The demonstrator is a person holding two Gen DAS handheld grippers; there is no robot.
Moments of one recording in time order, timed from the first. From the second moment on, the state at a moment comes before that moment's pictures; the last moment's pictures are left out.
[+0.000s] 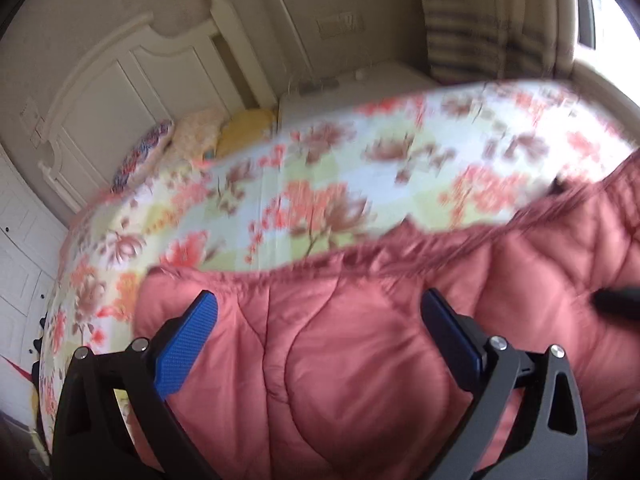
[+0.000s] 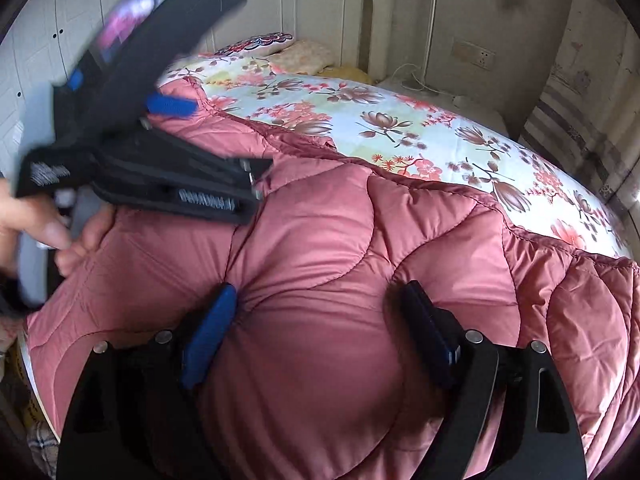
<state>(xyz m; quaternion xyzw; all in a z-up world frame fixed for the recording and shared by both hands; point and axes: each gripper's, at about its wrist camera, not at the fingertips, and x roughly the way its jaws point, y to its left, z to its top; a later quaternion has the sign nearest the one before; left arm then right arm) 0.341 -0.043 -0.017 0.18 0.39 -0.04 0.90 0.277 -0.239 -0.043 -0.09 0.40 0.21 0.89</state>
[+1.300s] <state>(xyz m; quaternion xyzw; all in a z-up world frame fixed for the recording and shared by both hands) 0.353 -0.047 -0.056 0.11 0.43 -0.10 0.89 0.279 -0.468 -0.045 0.12 0.44 -0.01 0.89</state>
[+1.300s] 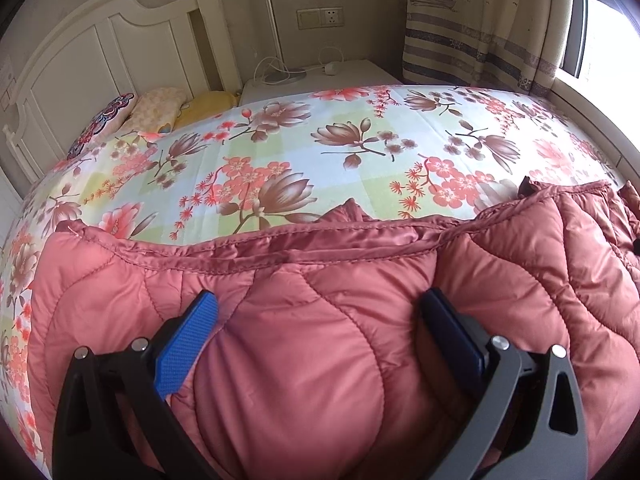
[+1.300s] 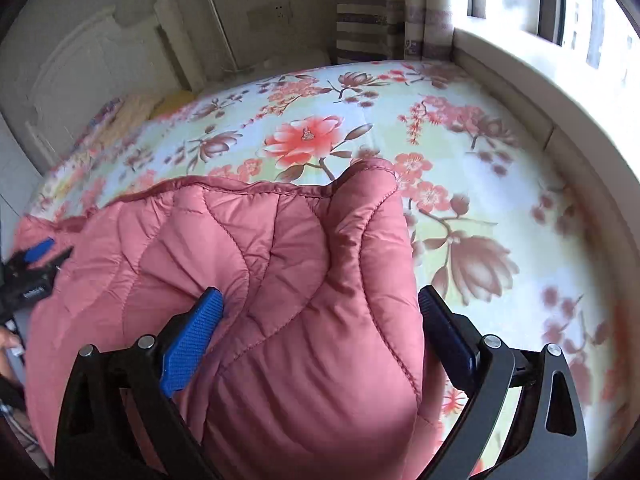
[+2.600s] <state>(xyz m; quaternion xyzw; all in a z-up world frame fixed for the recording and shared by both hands) 0.363 0.082 -0.057 -0.06 0.45 -0.09 0.89 0.268 -0.285 -0.045 -0.04 0.41 0.14 0.90</state>
